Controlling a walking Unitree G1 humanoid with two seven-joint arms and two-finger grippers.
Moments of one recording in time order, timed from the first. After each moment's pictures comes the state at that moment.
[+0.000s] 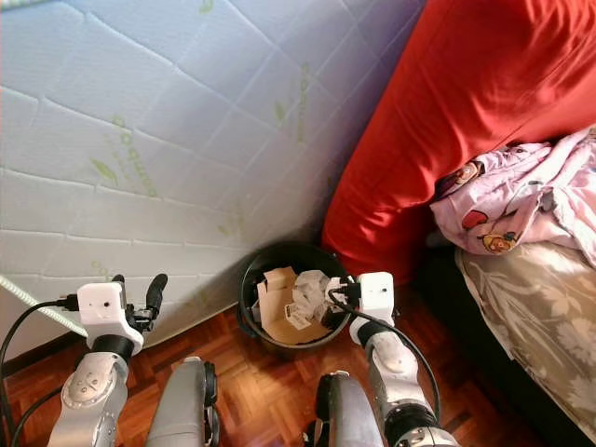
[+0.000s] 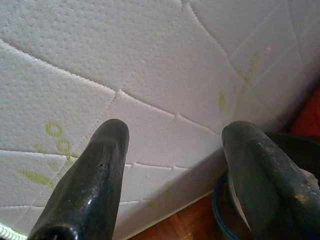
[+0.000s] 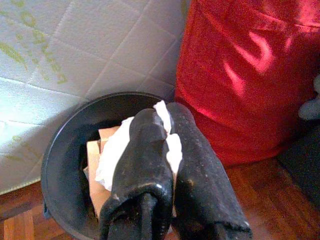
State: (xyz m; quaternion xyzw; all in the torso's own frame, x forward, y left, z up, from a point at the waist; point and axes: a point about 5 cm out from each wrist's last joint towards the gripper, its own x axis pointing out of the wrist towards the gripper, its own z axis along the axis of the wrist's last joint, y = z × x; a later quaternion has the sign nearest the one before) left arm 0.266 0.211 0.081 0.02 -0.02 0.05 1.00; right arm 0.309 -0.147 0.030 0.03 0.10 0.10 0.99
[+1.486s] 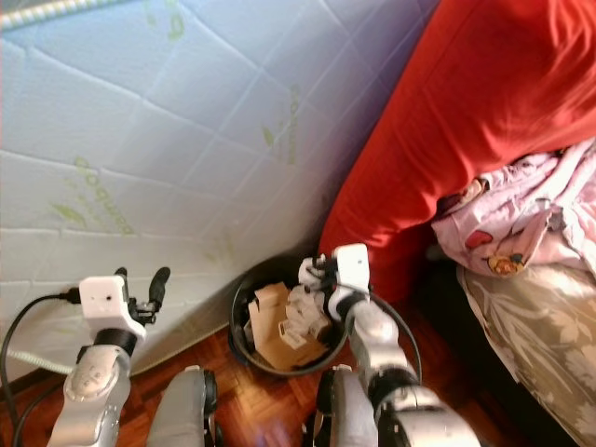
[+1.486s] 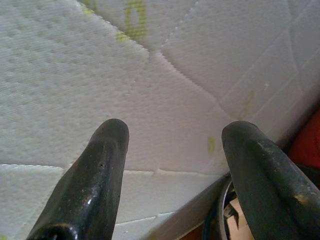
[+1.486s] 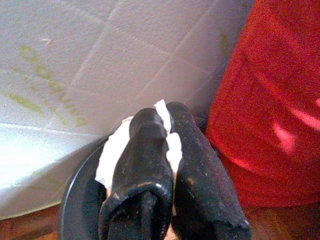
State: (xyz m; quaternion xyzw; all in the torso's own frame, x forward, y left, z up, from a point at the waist) left arm 0.271 0.204 0.088 0.02 -0.04 0.04 1.00; right arm 0.341 -0.119 0.059 0.05 0.11 0.16 0.98
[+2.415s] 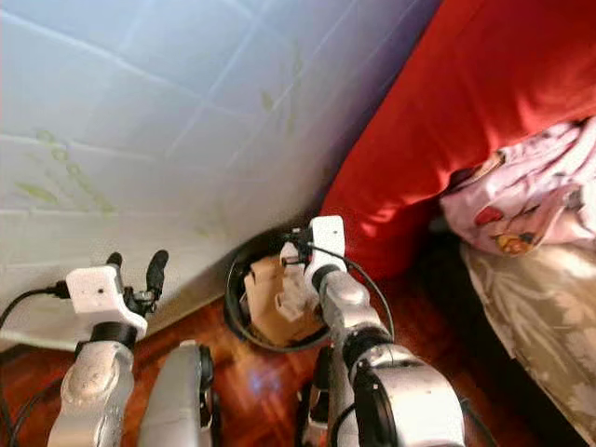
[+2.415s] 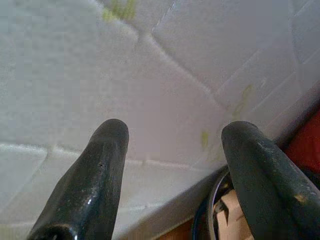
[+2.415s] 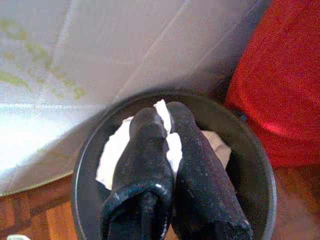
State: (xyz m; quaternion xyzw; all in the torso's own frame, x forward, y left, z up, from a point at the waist) left arm 0.254 0.189 0.124 0.00 -0.09 0.06 0.99; right arm 0.364 -0.079 0.086 0.06 0.15 0.16 0.97
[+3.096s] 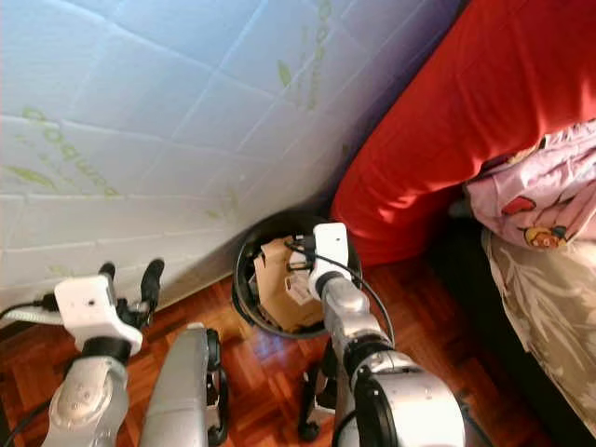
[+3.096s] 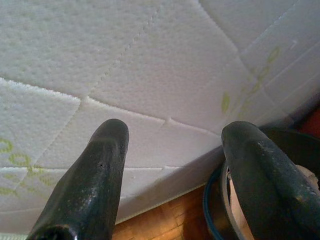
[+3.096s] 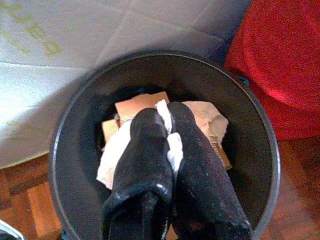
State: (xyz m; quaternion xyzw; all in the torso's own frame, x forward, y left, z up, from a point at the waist) left arm 0.230 0.184 0.133 -0.01 -0.07 0.07 1.00; right arm 0.360 -0.089 0.075 0.03 0.16 0.11 0.98
